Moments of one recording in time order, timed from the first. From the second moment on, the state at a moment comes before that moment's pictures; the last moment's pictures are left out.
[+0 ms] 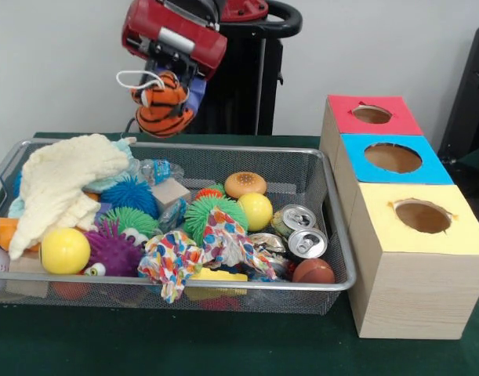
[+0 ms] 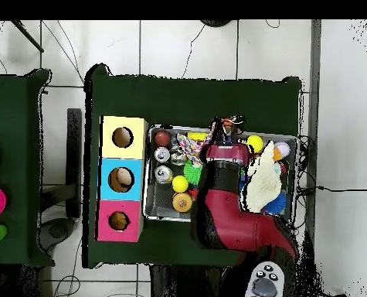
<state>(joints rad) -0.12 -0.61 -0.40 1.77 -0.33 -0.89 1.71</state>
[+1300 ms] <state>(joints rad) -0.15 -0.59 -0.39 1.77 -0.32 -0.47 1.71</state>
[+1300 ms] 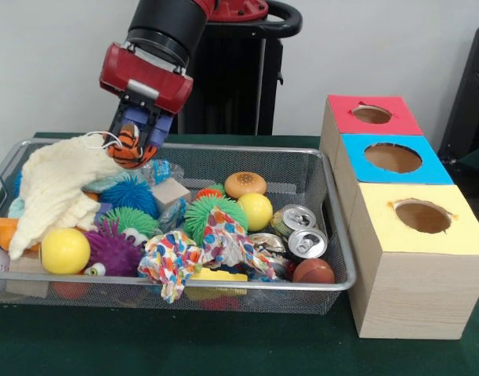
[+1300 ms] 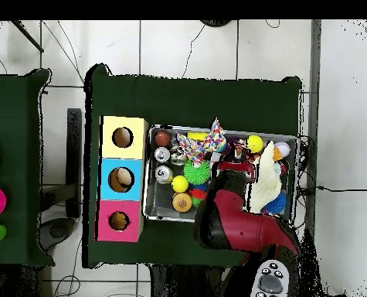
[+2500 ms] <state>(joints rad) -0.12 -0.53 -0.39 1.77 -0.24 -0.33 1.71</state>
